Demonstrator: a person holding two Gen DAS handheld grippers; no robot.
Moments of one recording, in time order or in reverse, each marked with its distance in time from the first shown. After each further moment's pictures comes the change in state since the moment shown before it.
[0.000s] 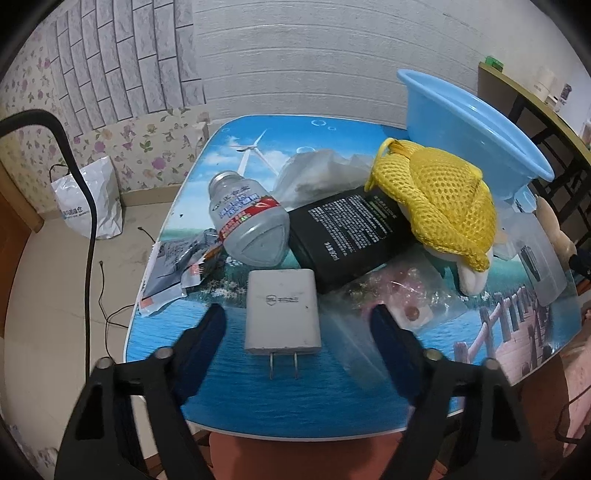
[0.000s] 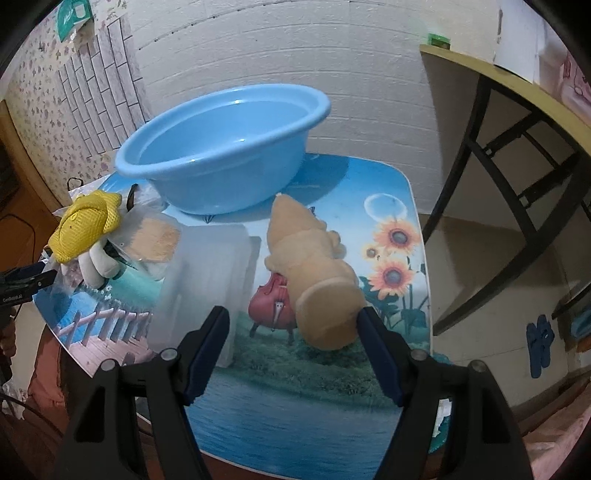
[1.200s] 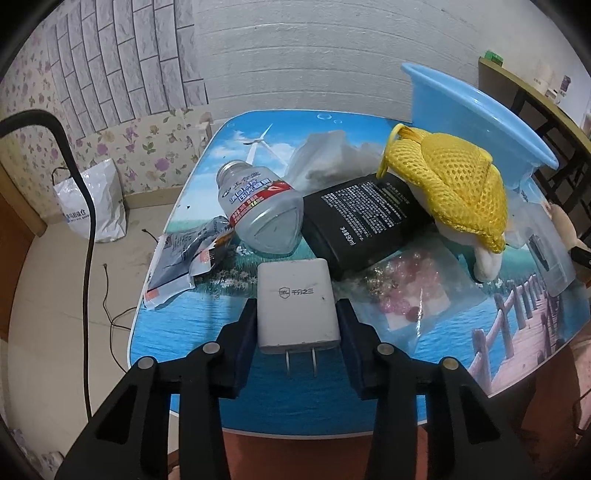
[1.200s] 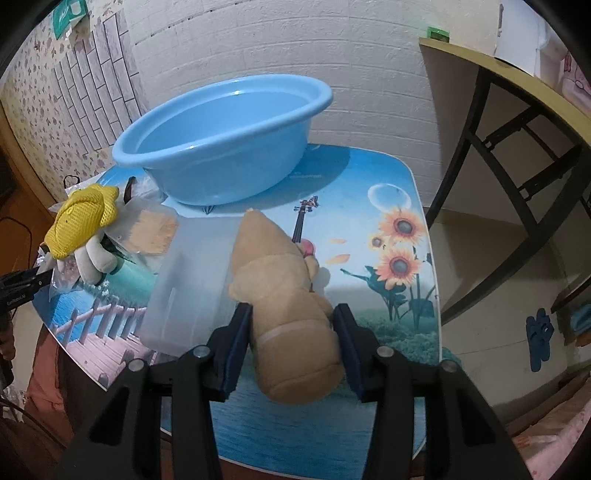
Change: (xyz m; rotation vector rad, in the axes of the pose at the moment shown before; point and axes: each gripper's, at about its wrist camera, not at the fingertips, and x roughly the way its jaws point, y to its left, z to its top) left arm 0.004 0.006 -0.008 0.018 -0.014 0.022; right arm 0.009 0.007 -0.005 0.013 0.029 0.003
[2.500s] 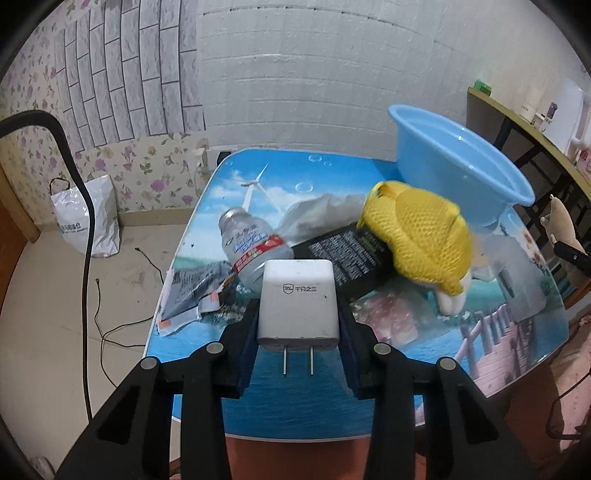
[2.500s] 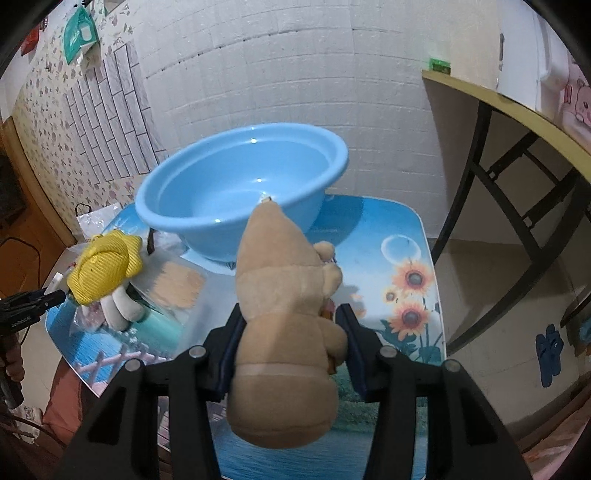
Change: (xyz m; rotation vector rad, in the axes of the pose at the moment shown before) left arm -0.033 0.005 0.016 -0.023 -0.105 -0.060; right arm -0.025 0.015 0.025 0.012 -0.154 0.046
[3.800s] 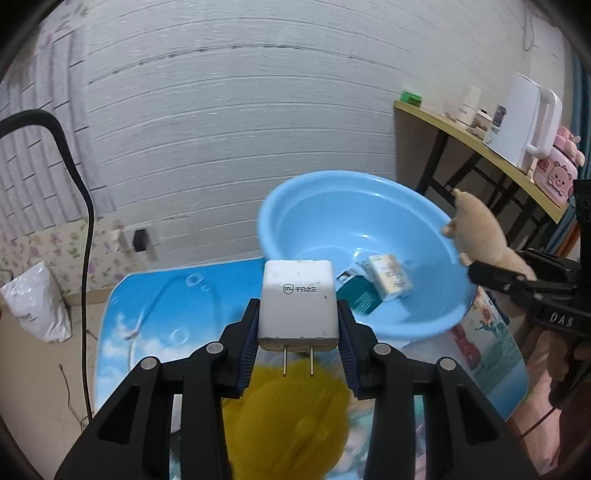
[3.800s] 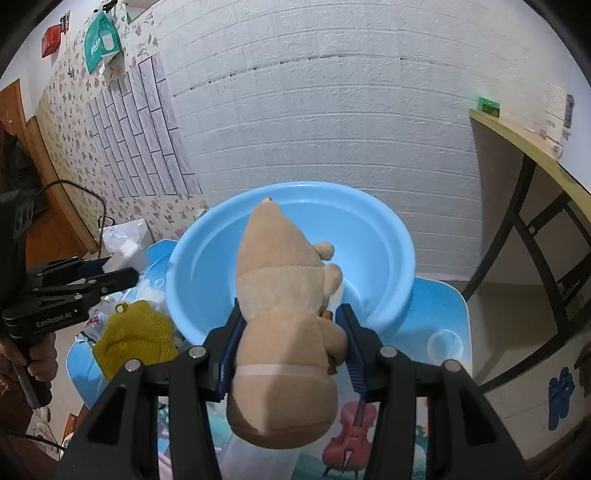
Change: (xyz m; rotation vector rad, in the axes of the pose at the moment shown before) left arm 0.030 -0.111 0.130 0.195 -0.077 -0.200; right arm 0.030 0.028 0.082 -0.055 -0.041 0.098
